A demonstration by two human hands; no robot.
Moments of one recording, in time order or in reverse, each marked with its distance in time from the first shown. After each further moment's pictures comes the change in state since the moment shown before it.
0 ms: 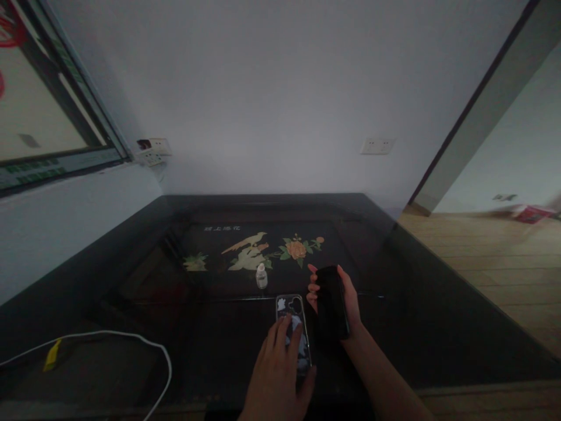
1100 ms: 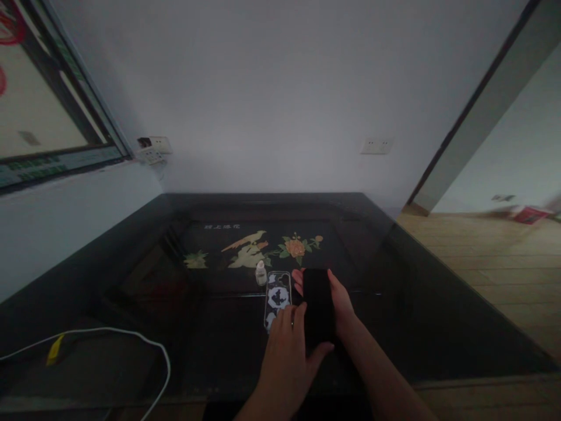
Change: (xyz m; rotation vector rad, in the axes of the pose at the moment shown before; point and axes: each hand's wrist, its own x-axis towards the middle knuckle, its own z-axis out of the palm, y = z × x) left_hand 0.034 0.033 -0.015 -0.182 0.091 -0.122; right_hand 0.012 0.005 -0.012 -0.198 0.131 0.027
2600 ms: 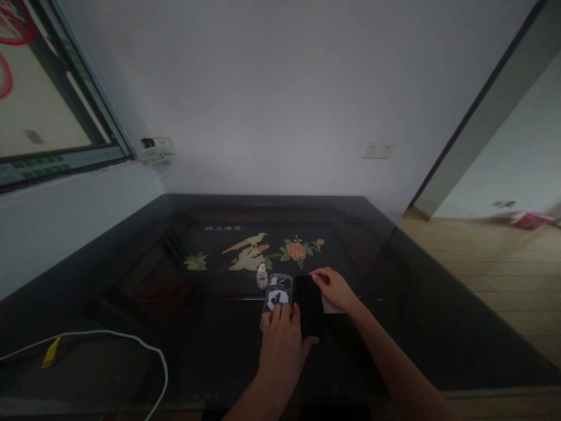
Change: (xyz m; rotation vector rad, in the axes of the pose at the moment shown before) left_hand 0.025 -0.012 0.000 0.334 -0.103 -0.054; right_hand 0.038 -0.041 -0.032 -1.564 0.055 -0.623
